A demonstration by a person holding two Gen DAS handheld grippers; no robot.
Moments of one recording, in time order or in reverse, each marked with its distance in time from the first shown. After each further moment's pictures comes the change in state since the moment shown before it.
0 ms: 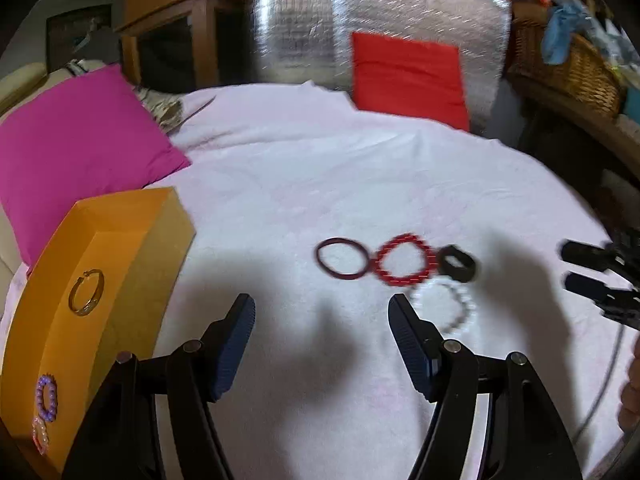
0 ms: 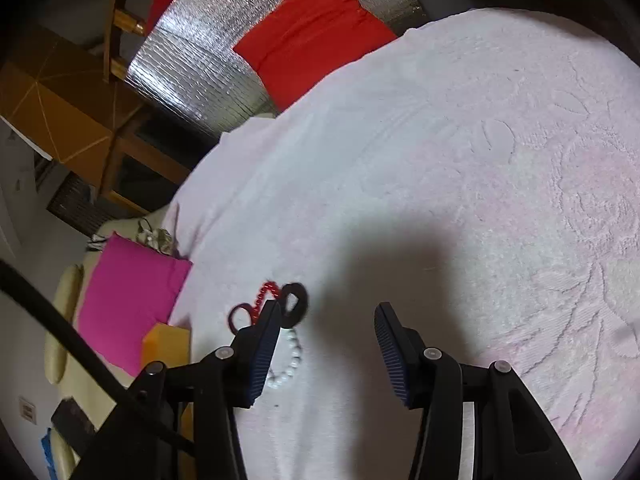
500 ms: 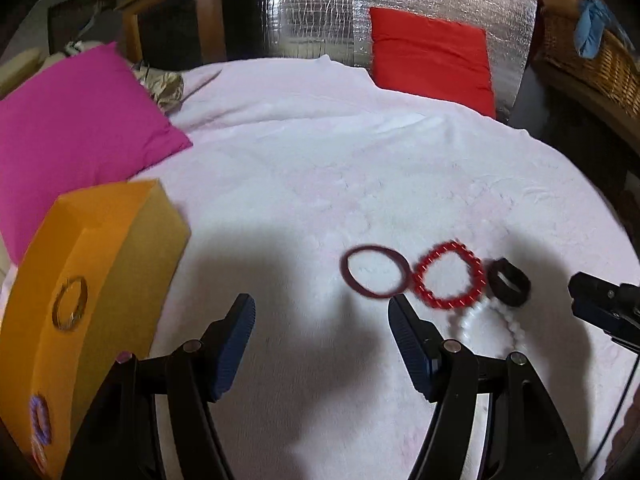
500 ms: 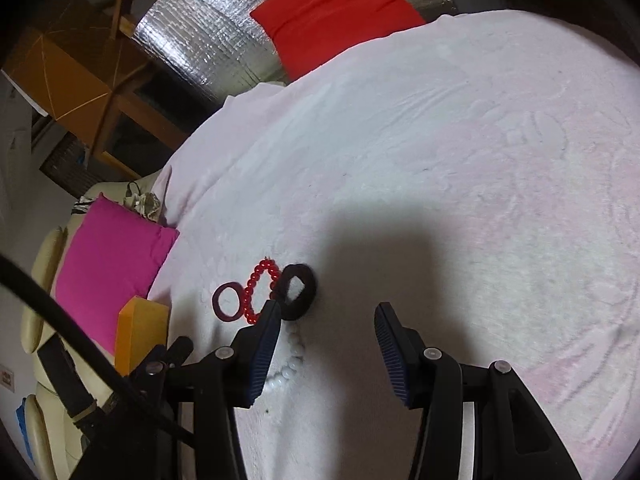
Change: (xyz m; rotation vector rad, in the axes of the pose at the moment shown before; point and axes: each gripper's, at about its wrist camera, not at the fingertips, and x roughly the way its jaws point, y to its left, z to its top) left arm 0.053 0.009 0.019 0.001 0.062 0.031; right arm 0.047 0.023 -0.010 -0.107 0.056 -0.033
